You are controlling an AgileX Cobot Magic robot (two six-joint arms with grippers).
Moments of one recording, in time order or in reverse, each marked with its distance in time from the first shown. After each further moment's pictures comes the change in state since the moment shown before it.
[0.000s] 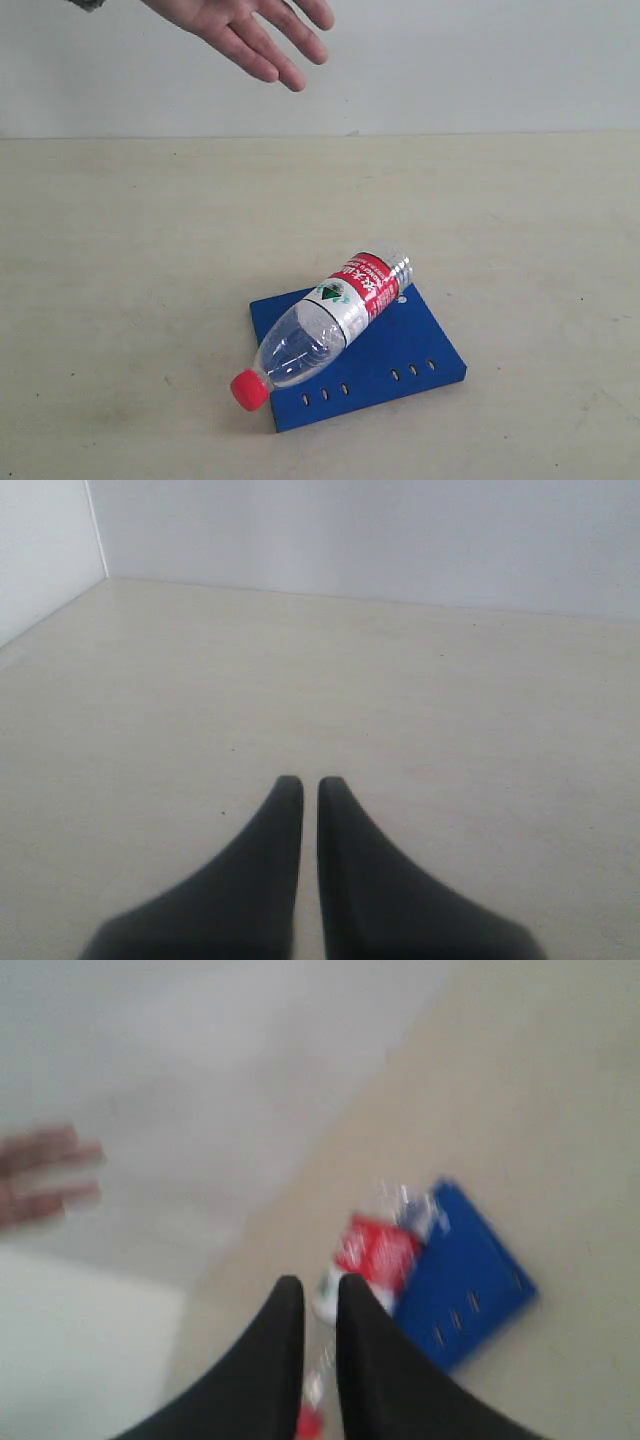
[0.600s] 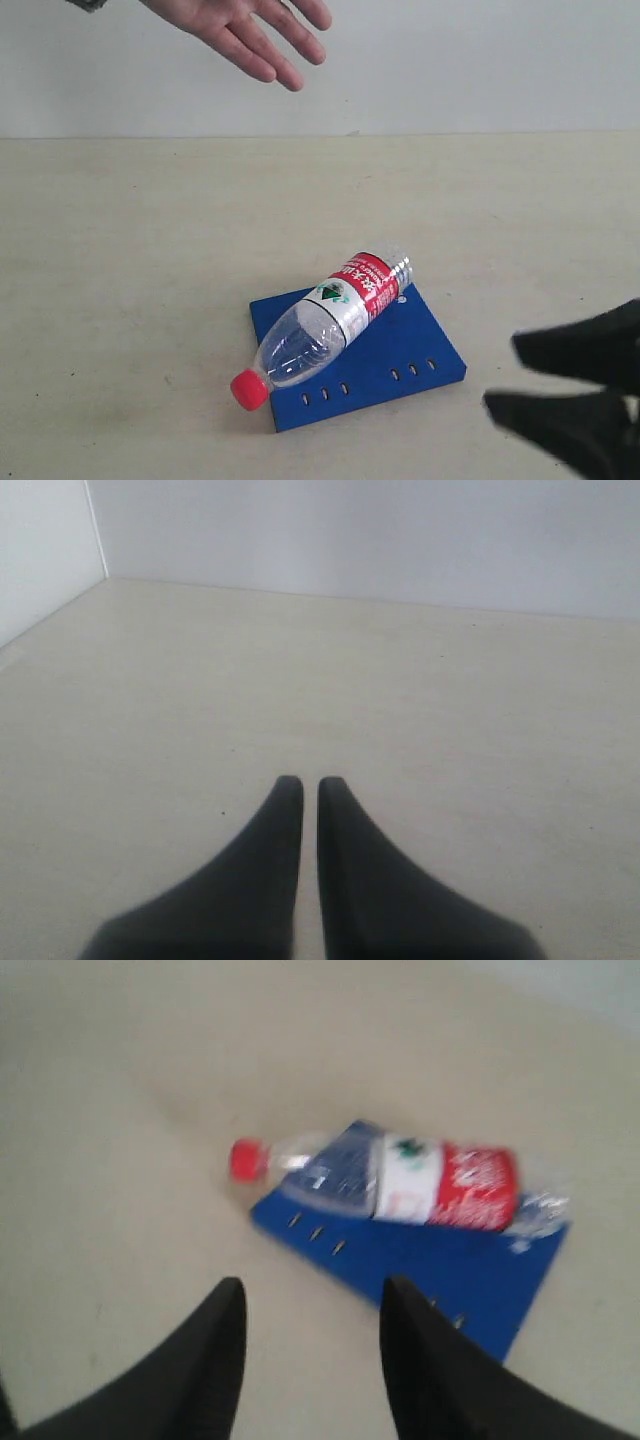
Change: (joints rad) left arm 0.000 0.000 0.000 0.000 0.000 0.000; right arm 0.209 0.681 -0.314 0.304 0.183 -1.676
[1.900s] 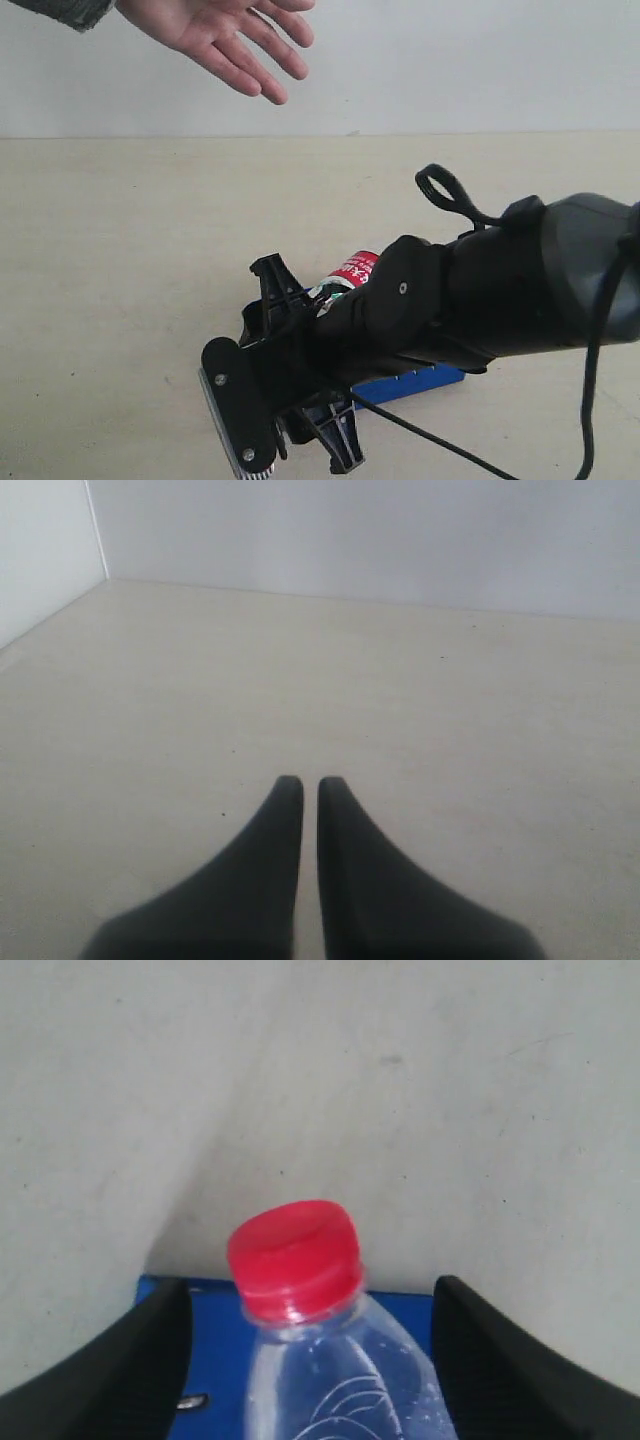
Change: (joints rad) left arm 0.000 0.000 0.000 0.000 -0.003 0.000; right arm 0.488 1.107 -0.520 -0.043 -0.494 -0.882
